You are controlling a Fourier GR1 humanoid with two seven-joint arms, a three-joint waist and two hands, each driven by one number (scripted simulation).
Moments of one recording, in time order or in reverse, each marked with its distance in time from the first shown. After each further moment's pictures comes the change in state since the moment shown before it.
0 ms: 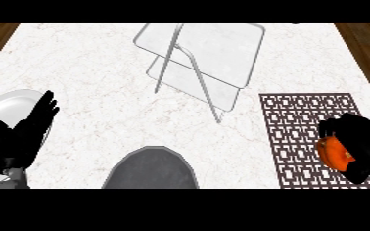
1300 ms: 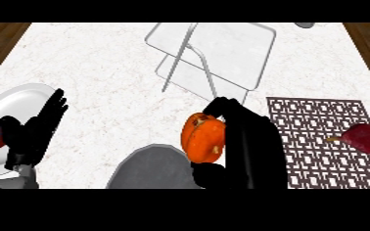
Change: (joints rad) left arm -0.019 -0.026 -0.026 -0.005 -0.030 -0.011 0.014; right arm -0.352 0.618 0.532 -0.514 0.019 -0.011 1.232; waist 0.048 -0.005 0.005
